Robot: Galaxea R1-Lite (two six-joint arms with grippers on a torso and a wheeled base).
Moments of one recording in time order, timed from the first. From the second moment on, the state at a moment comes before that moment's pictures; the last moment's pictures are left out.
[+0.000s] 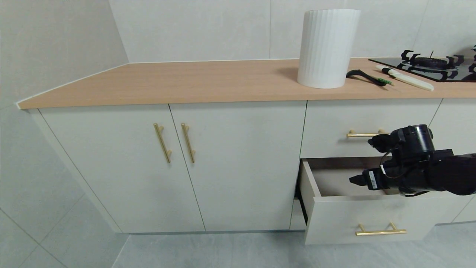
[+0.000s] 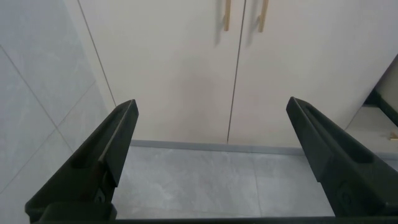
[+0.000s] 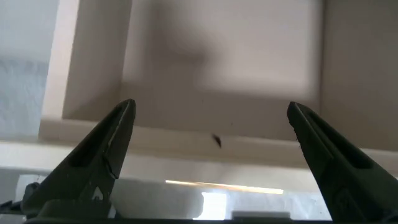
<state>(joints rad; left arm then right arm) 0.01 0.00 0.00 0.00 0.06 -0.01 0.13 1.87 -0.91 -0.24 -0.09 -0.03</state>
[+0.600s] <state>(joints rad) 0.01 0.00 0.00 0.00 0.07 -0.01 0.13 1.97 -0.92 -0.20 -0.09 -0.03</state>
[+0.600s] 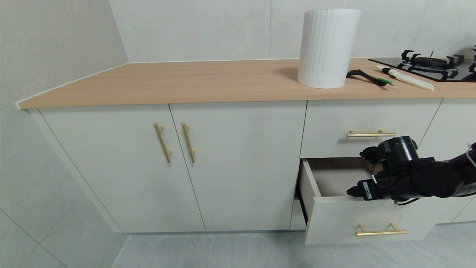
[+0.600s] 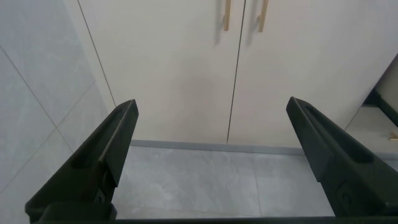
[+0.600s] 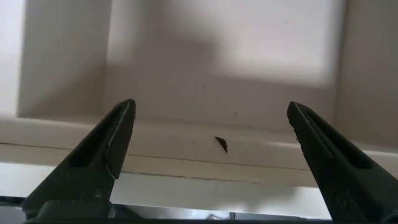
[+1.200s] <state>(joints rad) 0.01 0.00 0.00 0.00 0.07 -0.01 0.13 1.91 -0.98 0.11 -0.09 -0.04</state>
